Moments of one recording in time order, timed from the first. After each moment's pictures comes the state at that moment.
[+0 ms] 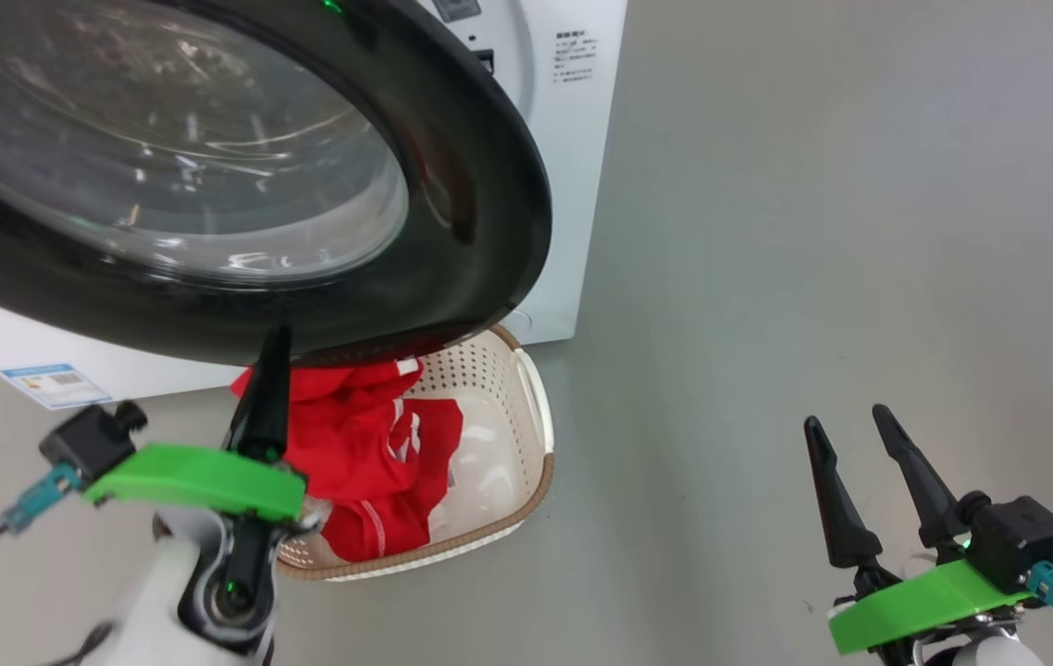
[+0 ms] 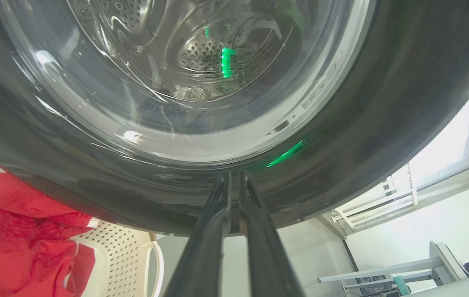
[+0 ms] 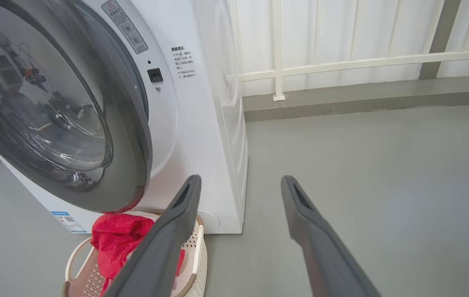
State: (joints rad) left arm -0.53 0.17 -0.34 0.53 -1.25 -0.12 -0.25; right arm -0.04 -0.05 0.03 0.17 0.30 0.12 -0.26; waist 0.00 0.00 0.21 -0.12
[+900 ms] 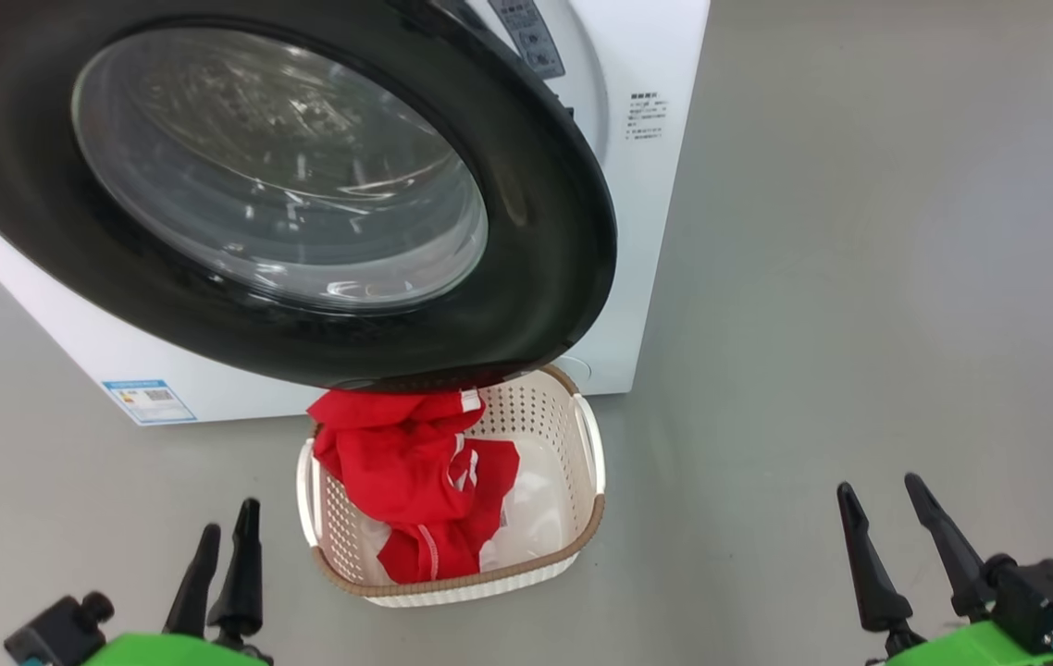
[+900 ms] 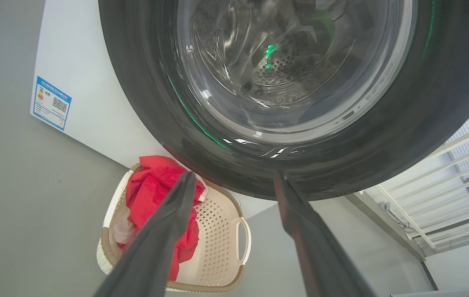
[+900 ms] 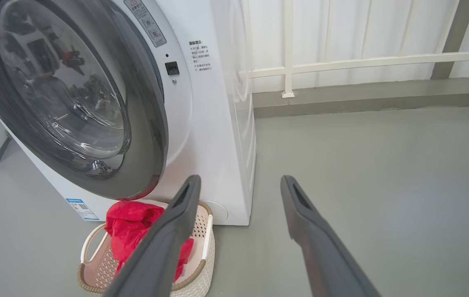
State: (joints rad) left arm -0.16 0.17 -0.16 0.44 -1.02 -0.13 -0.25; right arm 0.07 -0.06 -0.01 0.17 0.30 0.12 -0.26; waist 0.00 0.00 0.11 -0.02
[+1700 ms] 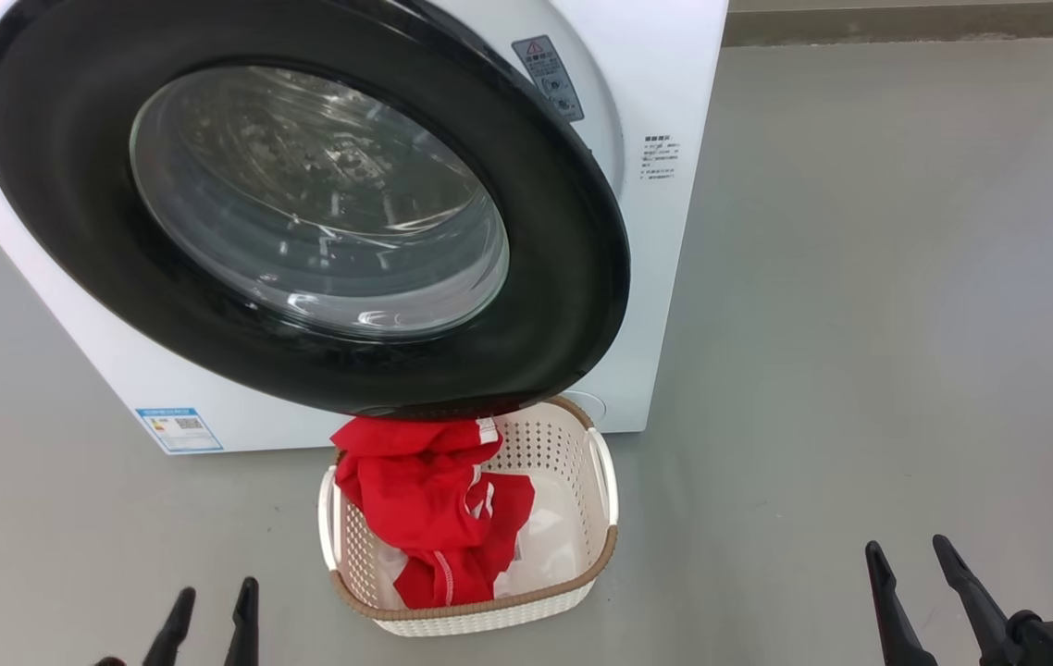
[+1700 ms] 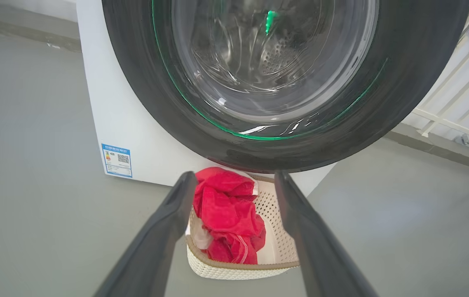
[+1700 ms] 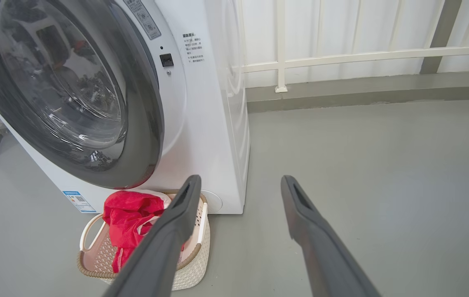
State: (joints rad) left arm 0.02 0.15 -0.04 0.35 -0.52 -0.13 -0.25; right arm 0.18 -0.06 -0.06 0.17 0.30 0.12 -0.26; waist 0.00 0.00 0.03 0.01
